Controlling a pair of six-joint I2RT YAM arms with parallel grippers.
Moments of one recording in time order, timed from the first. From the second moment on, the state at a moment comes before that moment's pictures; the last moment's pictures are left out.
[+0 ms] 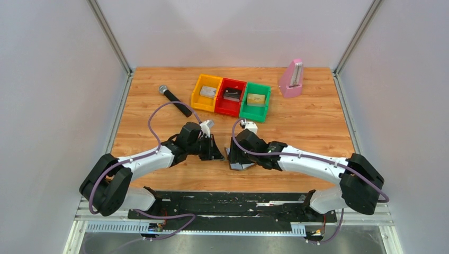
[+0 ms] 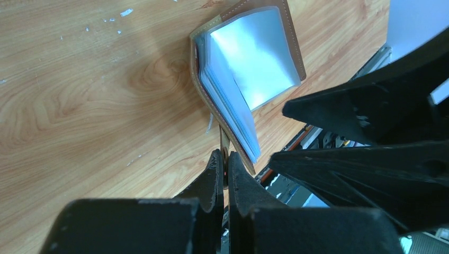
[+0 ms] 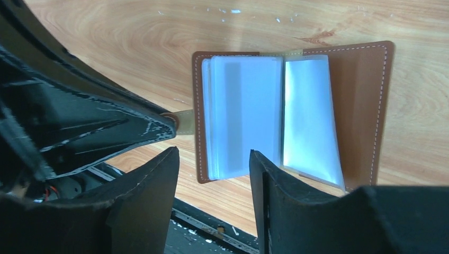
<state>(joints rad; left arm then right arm) -0.65 1.33 0.58 0.04 0.44 -0.70 0.99 1.36 0.85 -0.32 0.19 0.84</state>
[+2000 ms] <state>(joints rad) -0.65 1.35 0.53 0.02 0.41 -0.67 0.98 1.57 0.82 -0.20 0.17 0.77</state>
